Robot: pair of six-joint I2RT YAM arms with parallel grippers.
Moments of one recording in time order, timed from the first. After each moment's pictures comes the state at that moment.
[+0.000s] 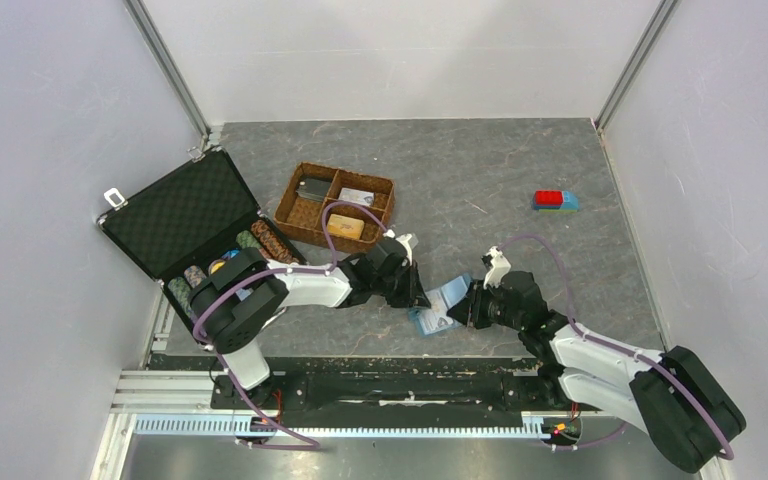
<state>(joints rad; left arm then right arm) -0.90 1.72 0.80 0.14 0.25 -0.84 0.56 1.00 0.12 0.29 -0.30 0.58</state>
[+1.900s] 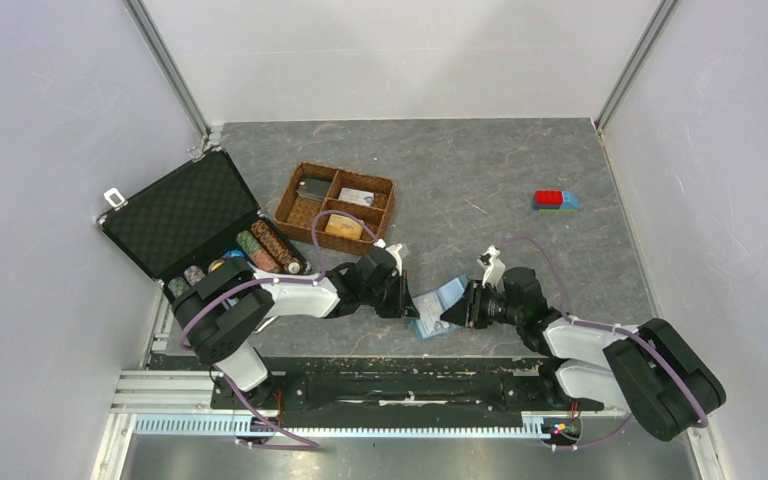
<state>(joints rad) -0.91 1.63 0.67 0.16 0.25 -0.84 0.48 1.18 0.10 0.49 -0.53 0.66</state>
